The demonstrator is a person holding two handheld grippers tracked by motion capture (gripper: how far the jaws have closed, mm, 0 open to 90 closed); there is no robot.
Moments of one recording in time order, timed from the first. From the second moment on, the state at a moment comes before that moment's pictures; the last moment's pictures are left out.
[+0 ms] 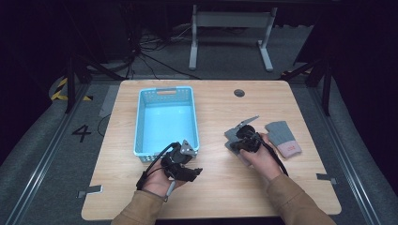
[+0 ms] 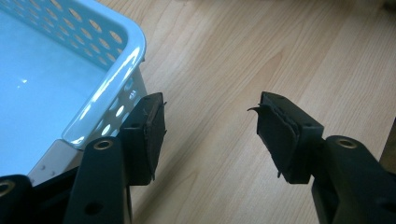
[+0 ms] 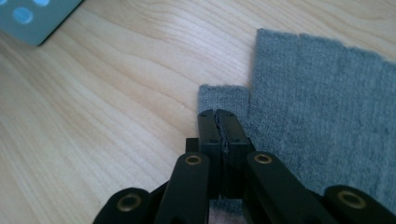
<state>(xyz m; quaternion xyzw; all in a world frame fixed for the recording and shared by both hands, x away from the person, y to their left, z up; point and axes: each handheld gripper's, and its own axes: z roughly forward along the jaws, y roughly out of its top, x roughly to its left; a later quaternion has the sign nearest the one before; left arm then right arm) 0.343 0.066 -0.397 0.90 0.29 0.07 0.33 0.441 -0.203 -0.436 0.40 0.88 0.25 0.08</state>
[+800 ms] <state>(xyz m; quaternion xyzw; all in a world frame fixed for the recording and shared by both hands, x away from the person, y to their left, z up) 0.350 0.055 -0.395 0.90 0.28 0.06 0.33 0.413 -0.208 -0.432 0.36 0.91 0.22 0.02</state>
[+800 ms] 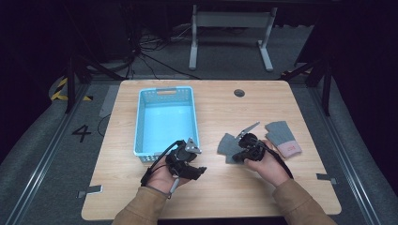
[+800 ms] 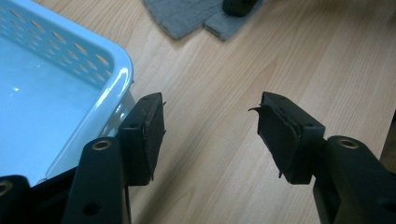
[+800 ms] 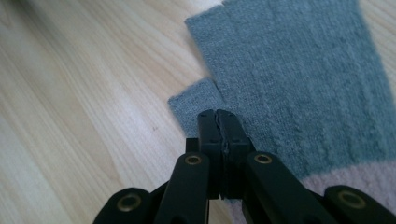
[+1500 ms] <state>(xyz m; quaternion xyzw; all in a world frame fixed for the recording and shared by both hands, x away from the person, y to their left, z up) 0.353 0.051 -0.394 0.90 0.27 0.05 0.33 0.394 -0.211 -0.429 0.34 0.92 0.19 -0.02</state>
